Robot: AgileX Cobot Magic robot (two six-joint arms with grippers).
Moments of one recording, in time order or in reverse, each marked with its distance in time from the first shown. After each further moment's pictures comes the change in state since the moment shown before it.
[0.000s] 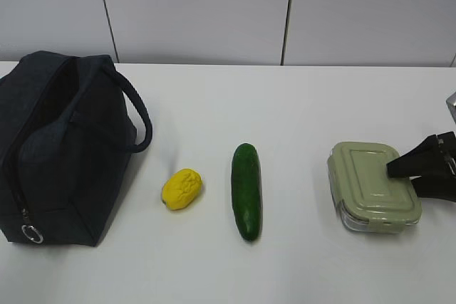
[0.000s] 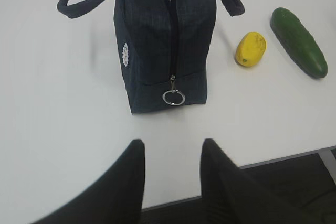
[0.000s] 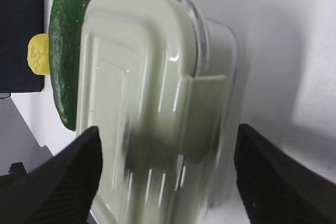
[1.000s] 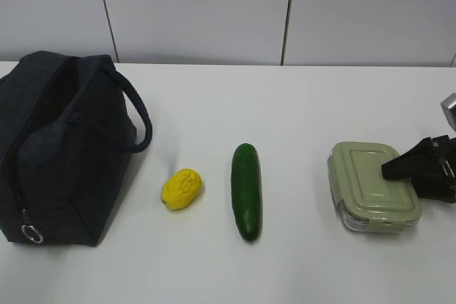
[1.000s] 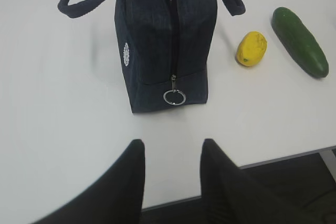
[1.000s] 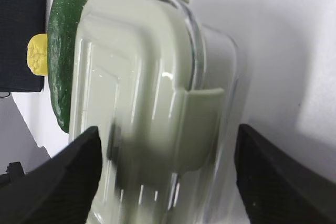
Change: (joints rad) left arm 0.000 0.000 0.000 0.003 0.000 0.000; right arm 0.008 0.034 -0.007 0.032 0.000 -0.057
